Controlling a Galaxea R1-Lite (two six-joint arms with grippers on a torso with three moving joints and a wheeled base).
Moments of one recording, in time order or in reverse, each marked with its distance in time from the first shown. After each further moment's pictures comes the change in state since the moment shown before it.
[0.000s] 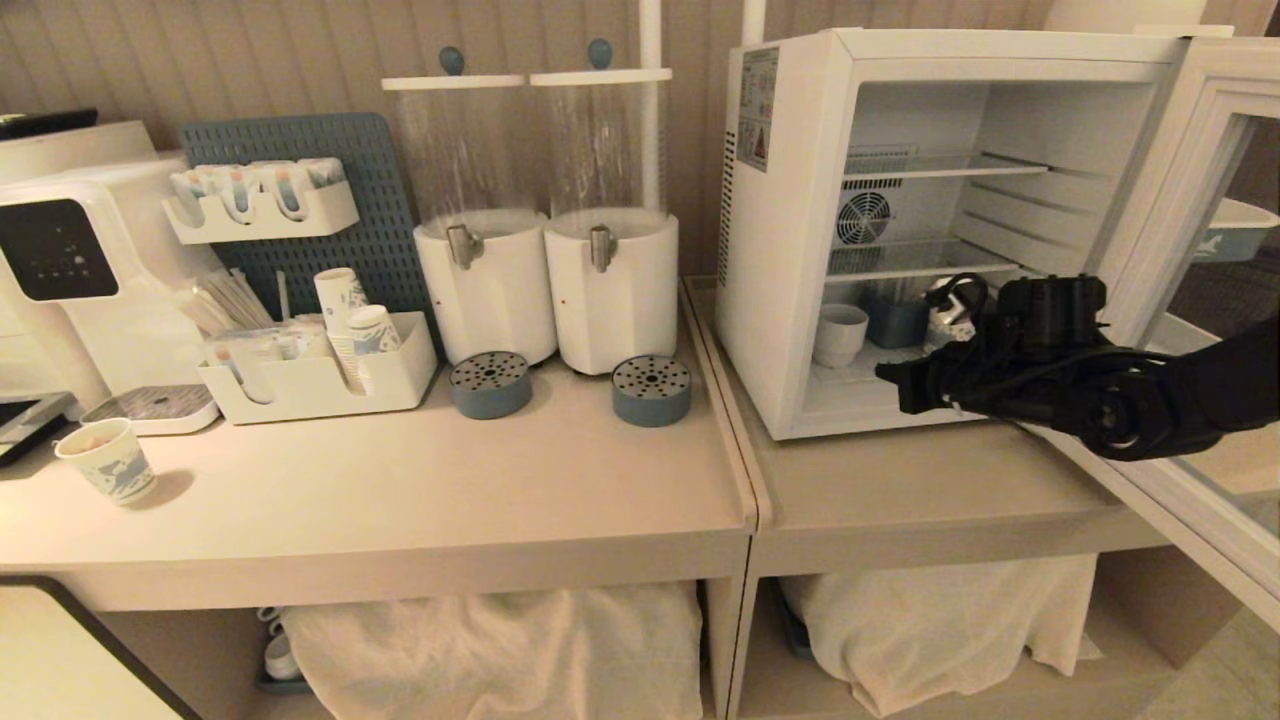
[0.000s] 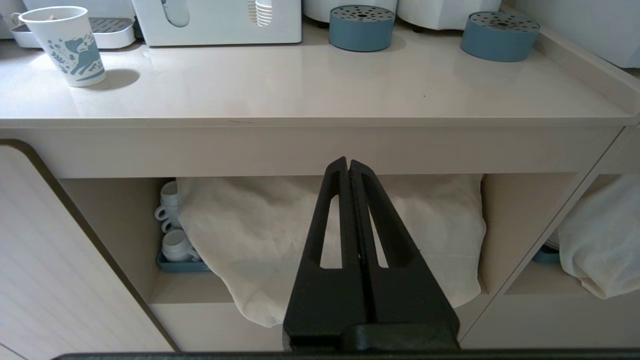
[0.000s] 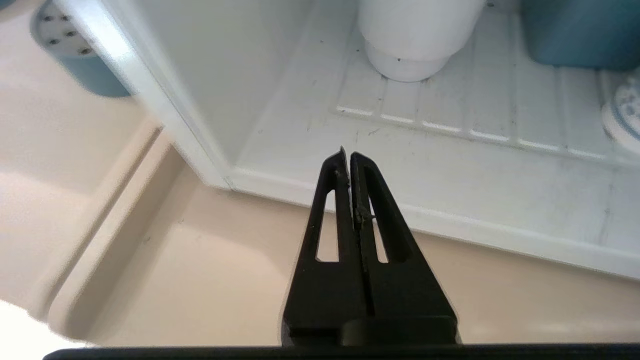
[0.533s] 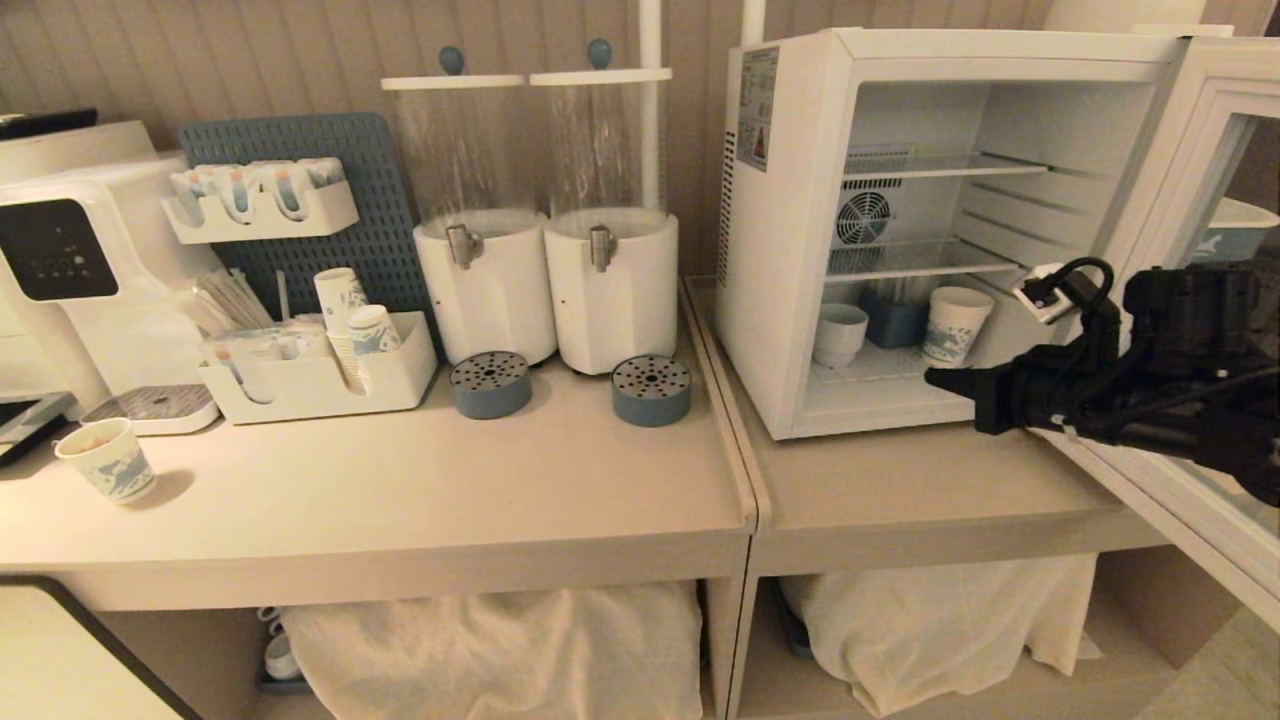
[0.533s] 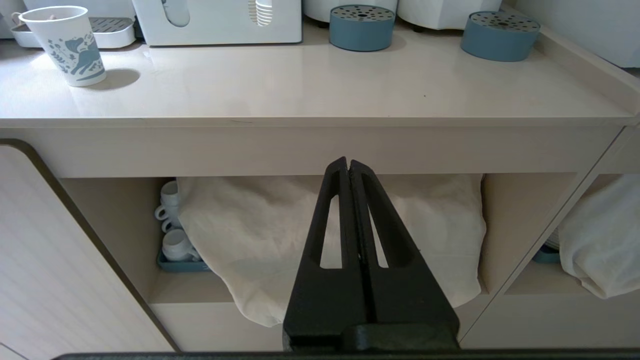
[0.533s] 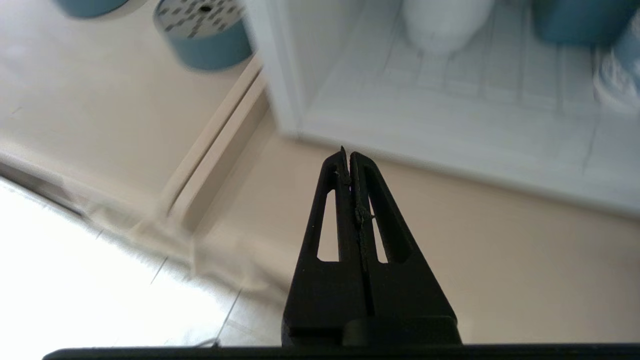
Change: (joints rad) left arm 0.000 0.000 0.000 0.001 0.000 0.000; right arm -0.037 -0.306 0.292 -0.004 0.126 0.008
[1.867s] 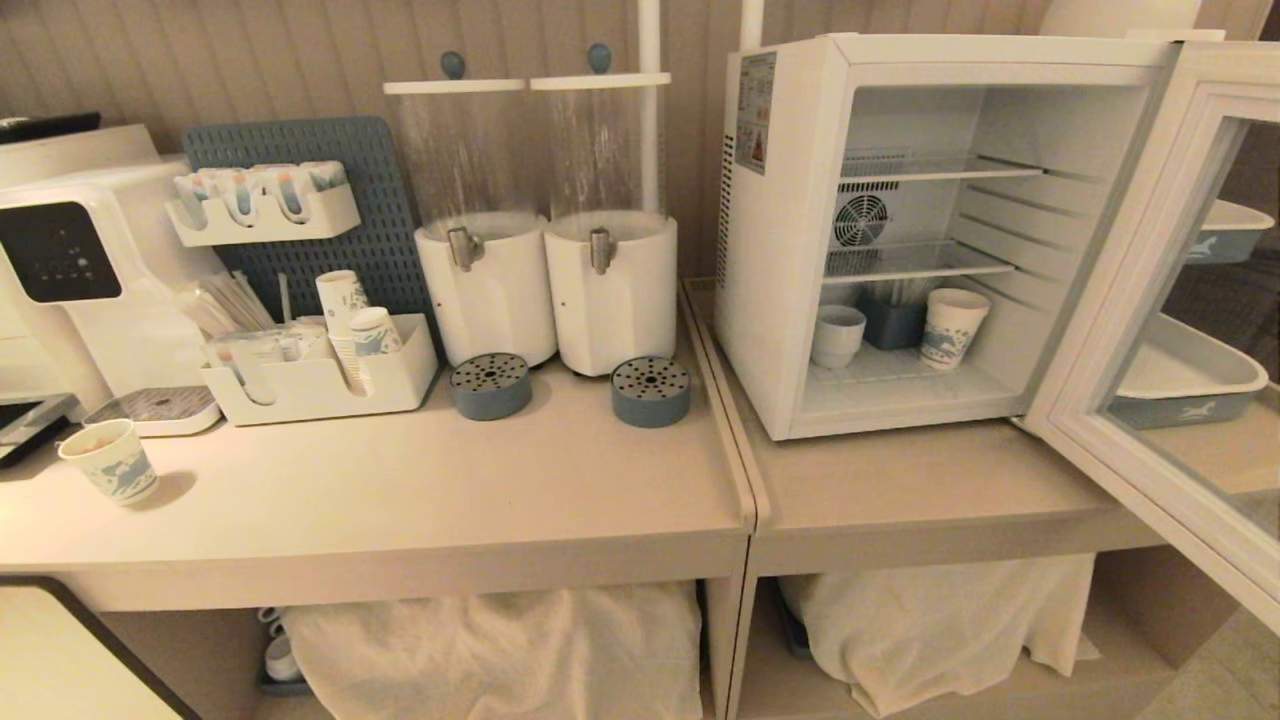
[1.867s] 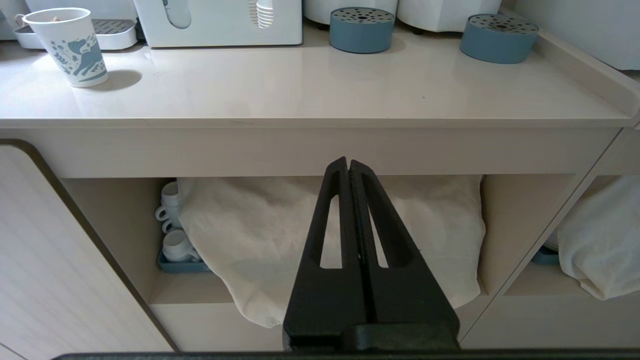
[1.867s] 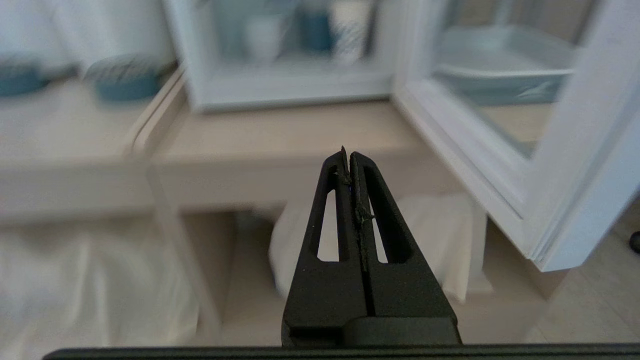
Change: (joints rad) left arm 0.000 0.000 0.000 -0.001 0.001 -0.001; right arm -0.036 -1.686 0.783 0.463 -0.441 0.067
